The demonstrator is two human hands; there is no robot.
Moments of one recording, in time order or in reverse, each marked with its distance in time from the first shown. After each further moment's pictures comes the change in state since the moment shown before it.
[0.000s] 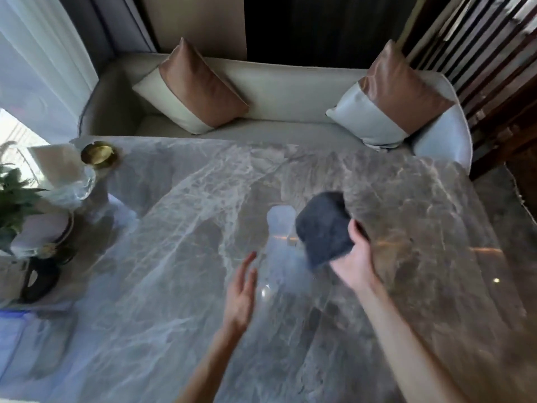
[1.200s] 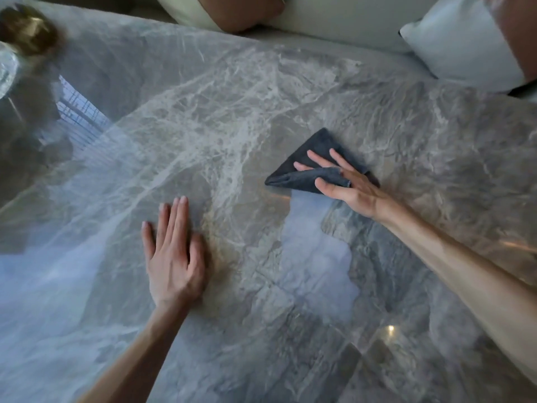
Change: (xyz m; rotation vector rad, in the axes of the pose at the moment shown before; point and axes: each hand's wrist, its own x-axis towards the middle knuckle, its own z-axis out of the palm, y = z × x) left_hand 0.112 -0.141 -0.042 0.782 0.378 0.061; right_hand 0.234 0.044 -0.023 -1.546 -0.622 -0.154
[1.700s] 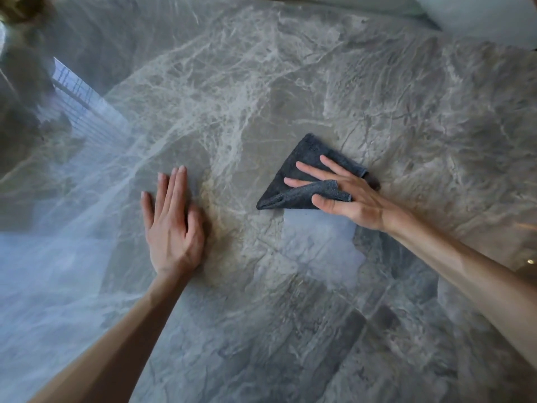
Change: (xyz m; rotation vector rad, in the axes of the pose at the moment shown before) left_hand -0.005 -0.002 0.000 -0.024 0.029 0.032; right_hand -0.051 -0.006 0.046 -0.068 -0.084 -0.065
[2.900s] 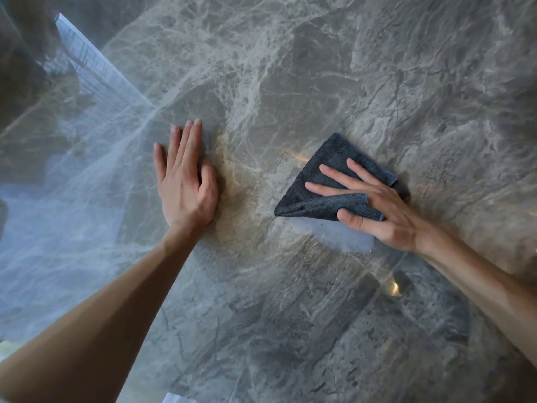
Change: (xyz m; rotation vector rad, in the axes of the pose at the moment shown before) left_hand -0.002 -0.002 0.000 -0.026 0.029 0.008; right_hand -0.056 -0.014 0.046 -0.088 0.014 -0.102
